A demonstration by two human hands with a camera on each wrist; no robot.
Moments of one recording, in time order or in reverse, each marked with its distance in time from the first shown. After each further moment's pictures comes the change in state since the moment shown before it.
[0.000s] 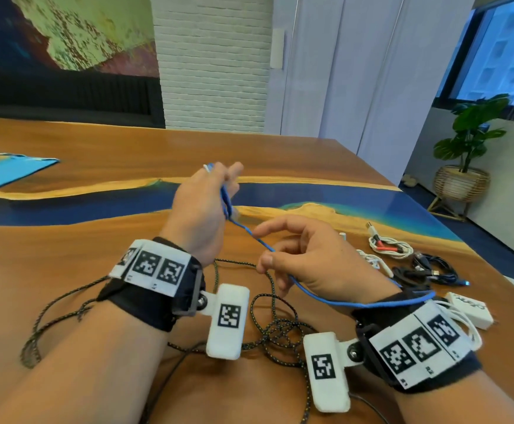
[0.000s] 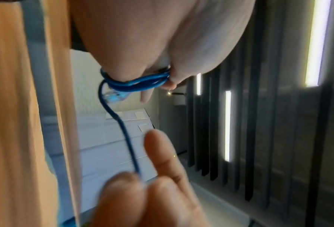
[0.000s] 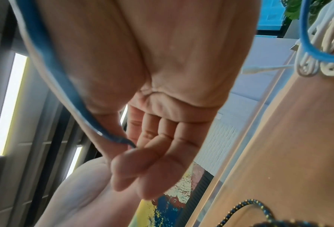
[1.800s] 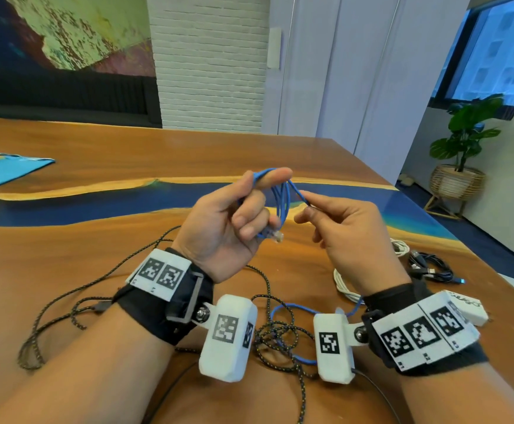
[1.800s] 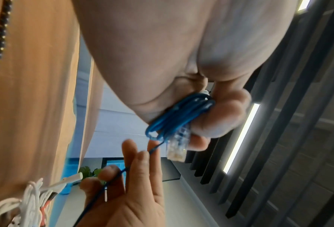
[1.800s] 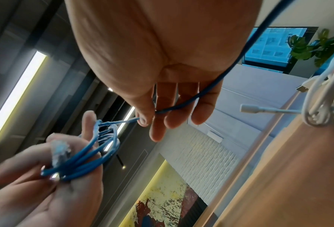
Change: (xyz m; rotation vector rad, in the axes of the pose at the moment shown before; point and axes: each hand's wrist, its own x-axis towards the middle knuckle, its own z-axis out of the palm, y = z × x) left_hand -0.021 -0.004 0.010 -0.550 -0.611 -0.168; right_hand 0.002 0.004 -0.029 -0.216 0.525 -0.168
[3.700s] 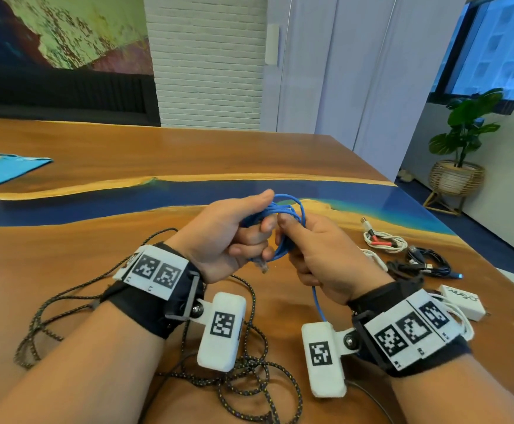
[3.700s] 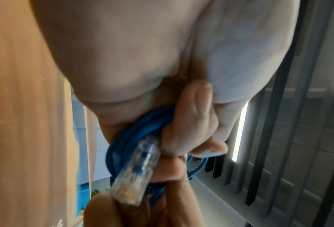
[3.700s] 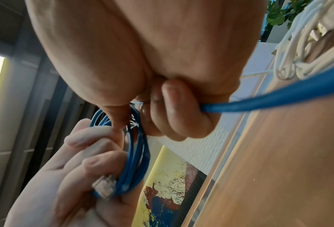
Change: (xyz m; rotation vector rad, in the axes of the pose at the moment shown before) left_hand -0.003 0.000 0.000 0.434 0.088 -0.264; right_hand -0.010 -0.003 0.019 0.210 -0.345 0.309
